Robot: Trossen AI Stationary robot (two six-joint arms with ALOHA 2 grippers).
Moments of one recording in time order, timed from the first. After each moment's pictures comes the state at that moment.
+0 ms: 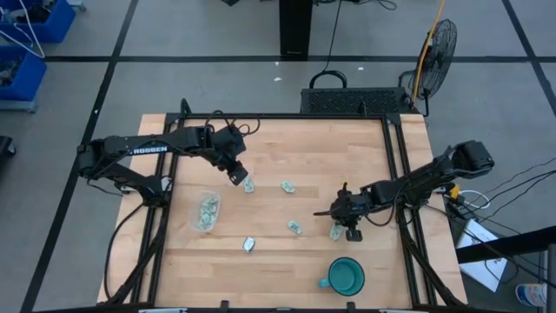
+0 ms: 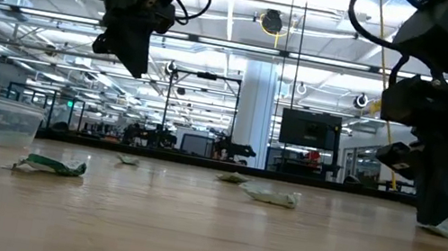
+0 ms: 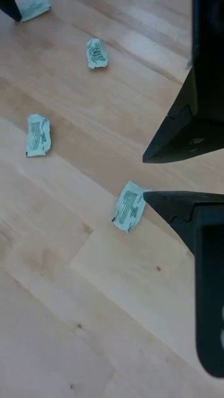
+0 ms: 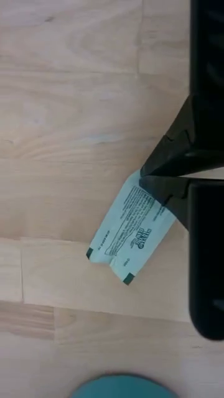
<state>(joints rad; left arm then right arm) 0.30 1.36 1.04 -0.78 0.16 -0.43 0.24 1.39 0.47 -0.18 -0.10 0.24</state>
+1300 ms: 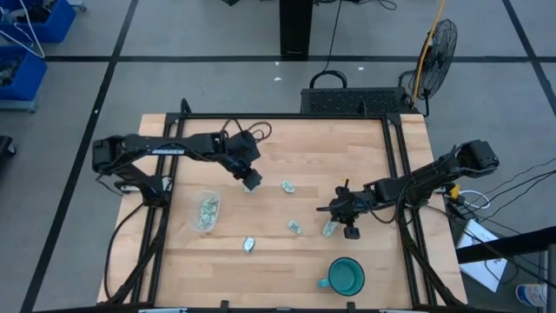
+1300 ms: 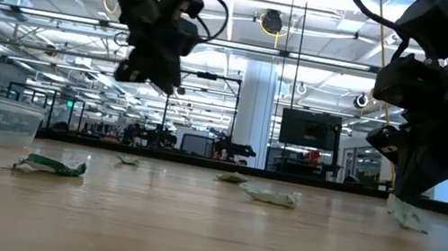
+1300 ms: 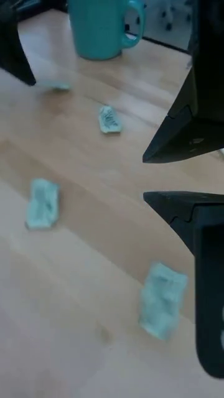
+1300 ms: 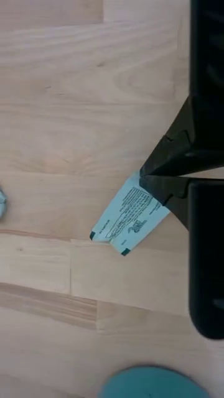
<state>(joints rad) 0.26 1.51 1.01 -0.50 0.38 -0.57 0.23 1.30 0.47 -0.13 -0.07 0.22</state>
